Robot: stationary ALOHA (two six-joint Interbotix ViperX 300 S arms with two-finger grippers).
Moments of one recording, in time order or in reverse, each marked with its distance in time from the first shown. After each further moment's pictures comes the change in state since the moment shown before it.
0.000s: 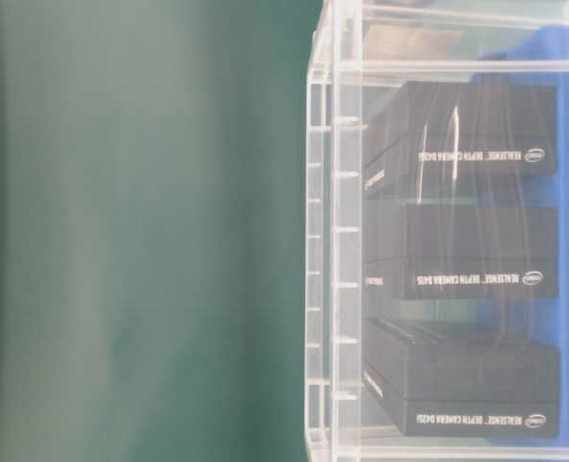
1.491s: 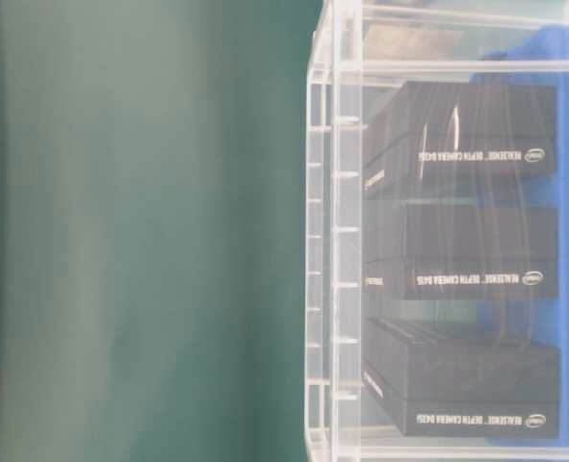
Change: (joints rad) left arm -0.002 0.003 0.000 -0.002 0.000 0.000; right arm 0.000 0.018 0.000 0.009 -0.017 0.005
